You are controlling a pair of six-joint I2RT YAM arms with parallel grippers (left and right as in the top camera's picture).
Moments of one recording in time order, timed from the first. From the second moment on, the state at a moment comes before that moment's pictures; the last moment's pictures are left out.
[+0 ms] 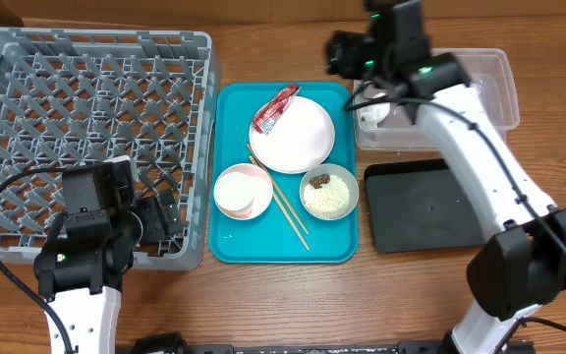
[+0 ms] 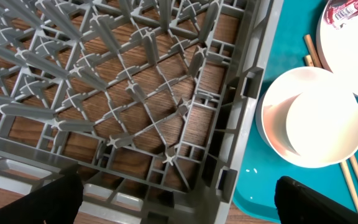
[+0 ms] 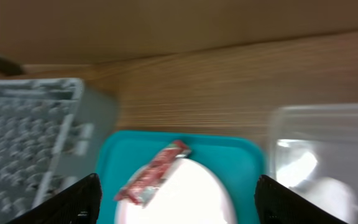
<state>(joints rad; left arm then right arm) 0.15 0.99 0.97 -1.02 0.00 -0.13 0.38 1.89 1.76 -0.55 -0.09 0.41</state>
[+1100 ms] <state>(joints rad) 0.15 0.99 0.97 -1.03 0.00 -0.13 0.59 2.31 1.75 -0.31 0.01 0.66</state>
